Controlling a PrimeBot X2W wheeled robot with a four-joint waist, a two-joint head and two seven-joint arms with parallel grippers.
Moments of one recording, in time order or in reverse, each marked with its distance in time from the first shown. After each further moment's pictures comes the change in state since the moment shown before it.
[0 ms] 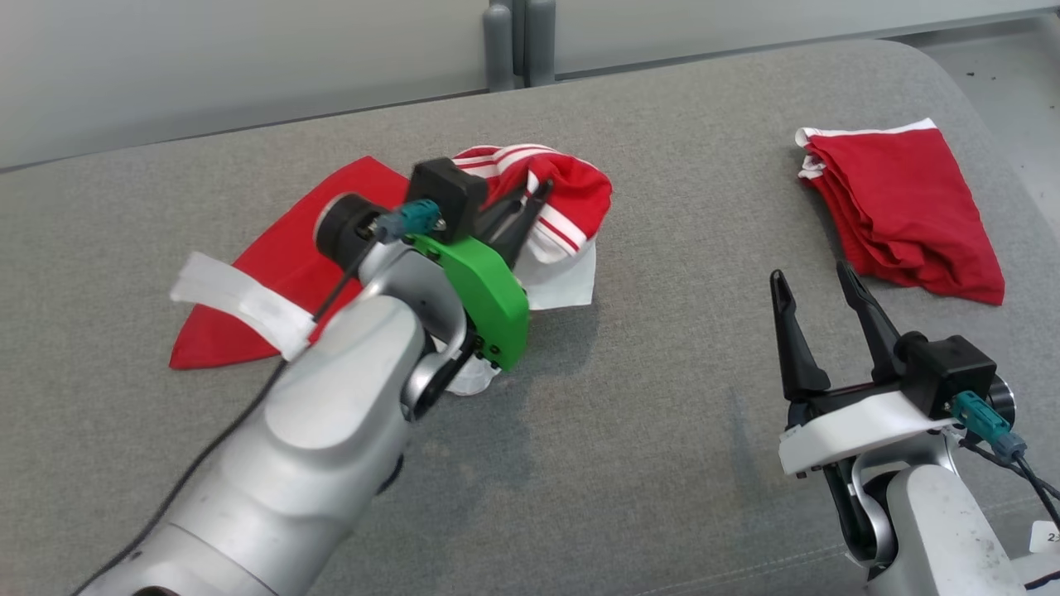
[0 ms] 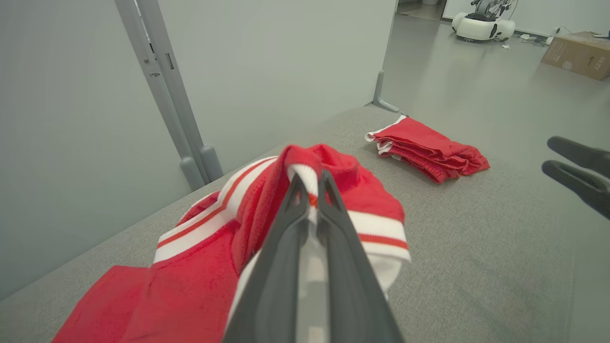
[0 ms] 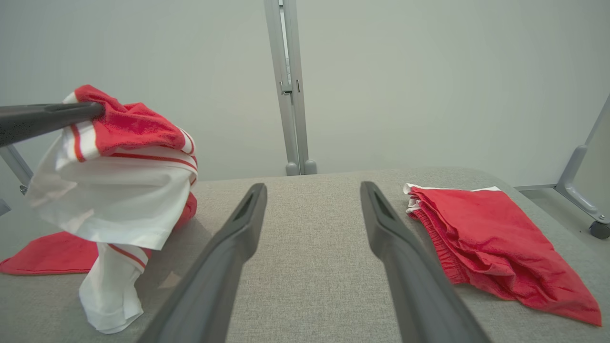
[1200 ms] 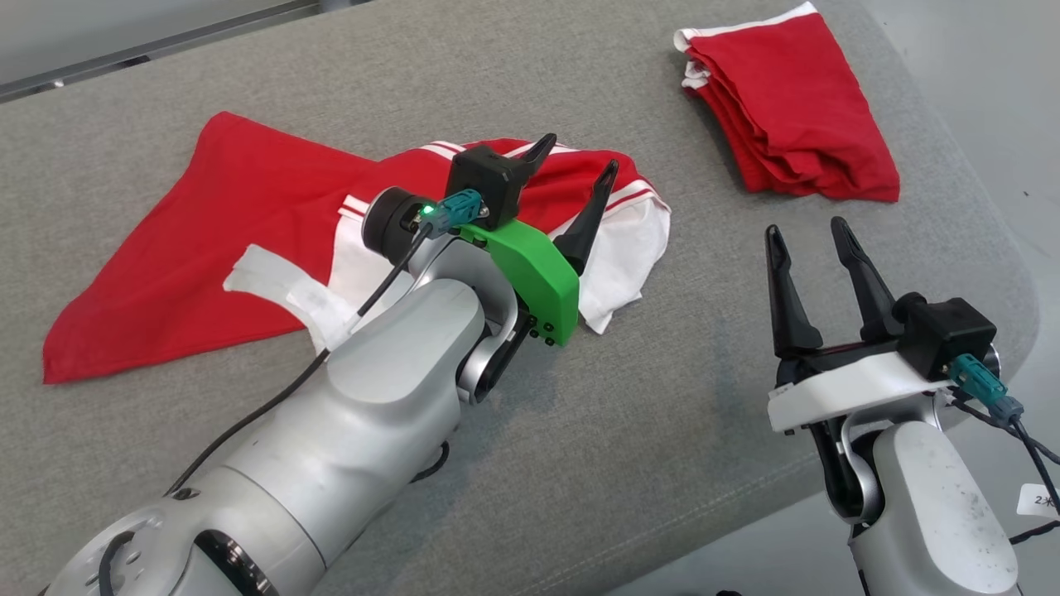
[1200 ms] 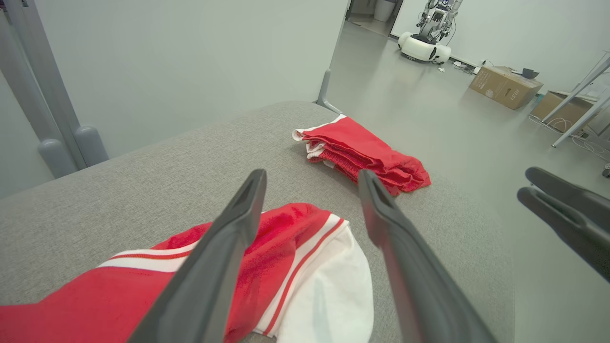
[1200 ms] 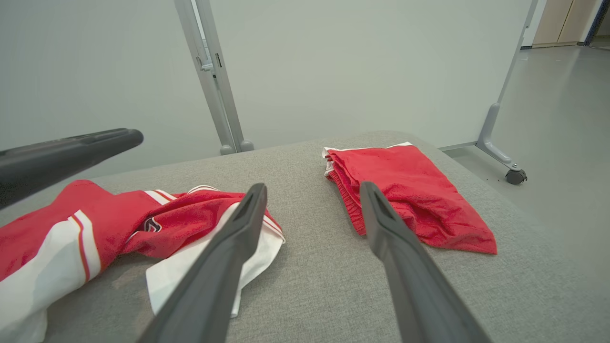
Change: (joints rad) left arm -0.160 -0.085 -0.301 0.184 -0.319 0.158 -0.234; right arm -0.113 0.000 0.017 0.098 0.059 0.000 -0.068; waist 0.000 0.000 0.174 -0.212
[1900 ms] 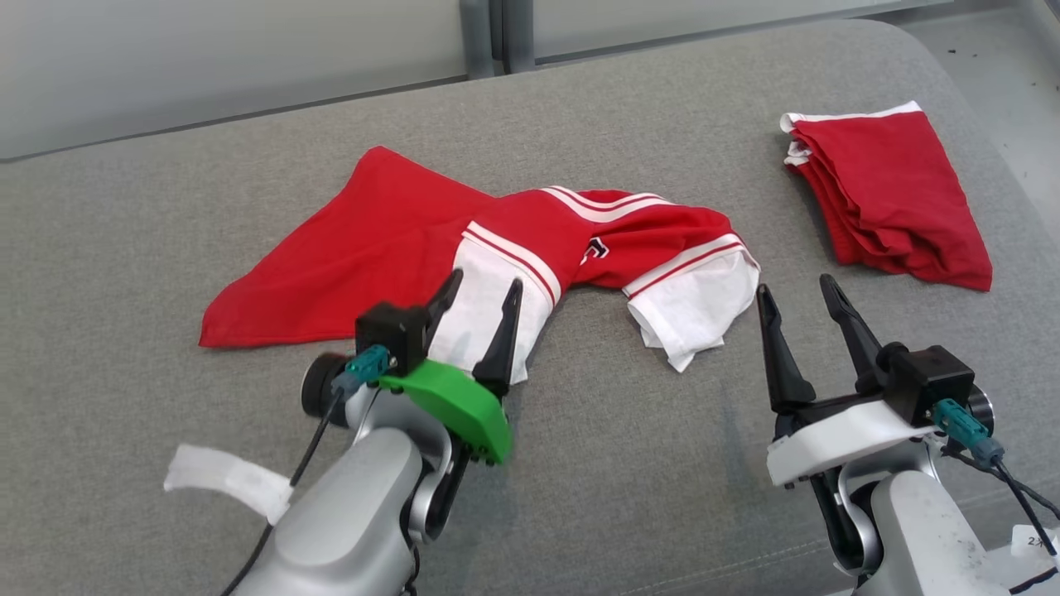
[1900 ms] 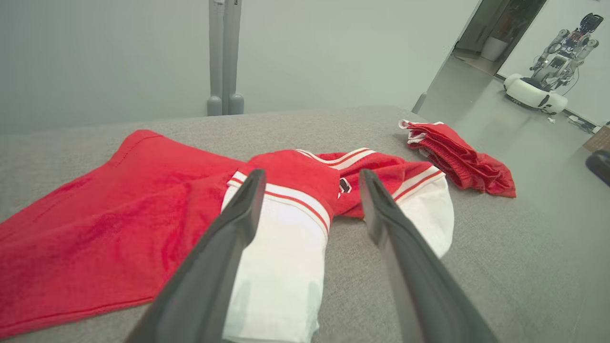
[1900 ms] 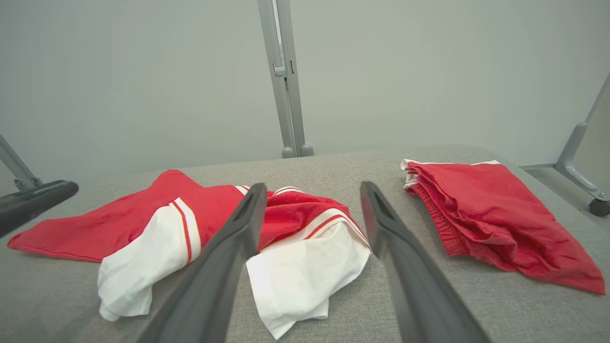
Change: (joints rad) left arm 0.400 0.064 0.343 -0.187 0.214 0.033 -0.011; right arm 0.092 0.001 0.002 -0.012 -0.043 0.000 0.020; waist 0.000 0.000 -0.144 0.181
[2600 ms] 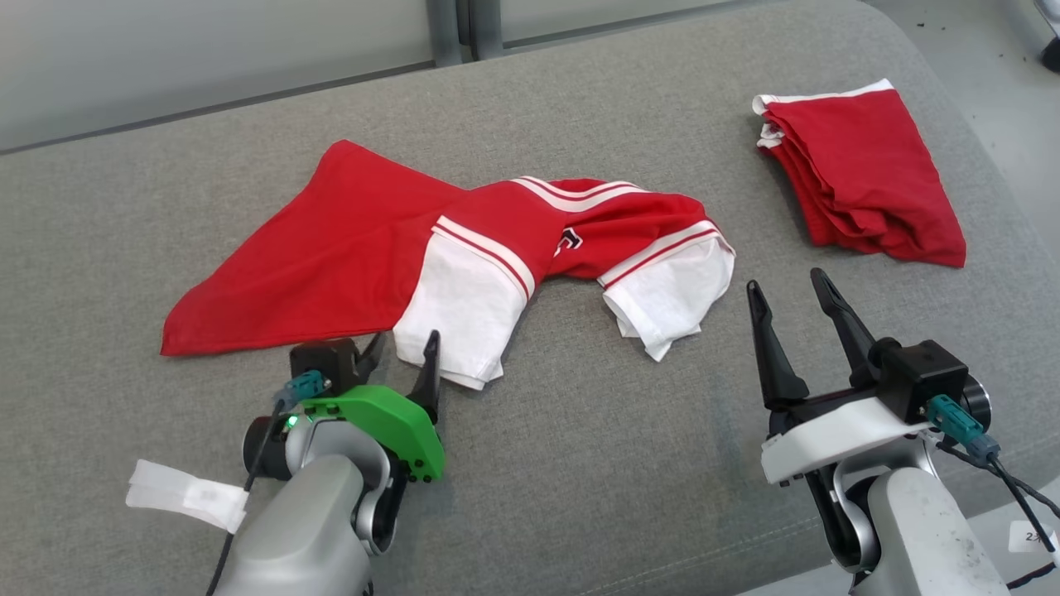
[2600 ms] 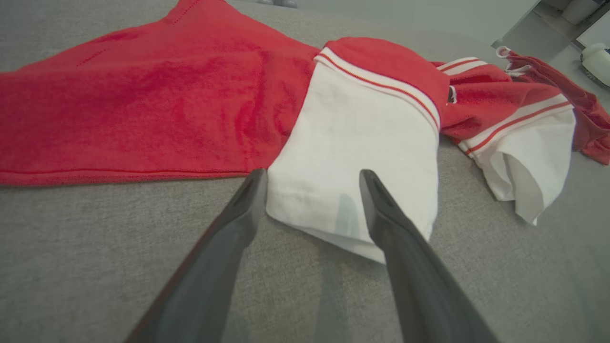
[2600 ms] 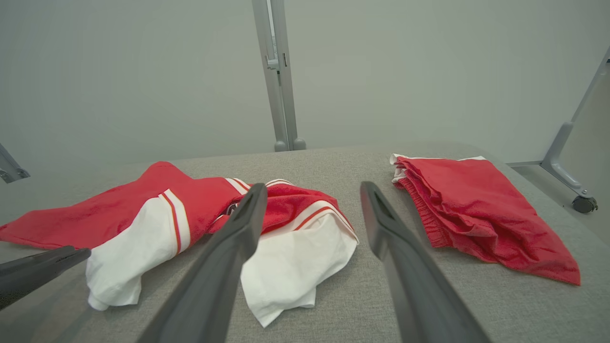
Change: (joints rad) left arm 0.038 -0.031 0.133 0.322 -0.028 -0.079 0.000; right arm 0.011 0.000 0.020 -0.044 -0.018 0.000 0.030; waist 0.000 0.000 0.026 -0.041
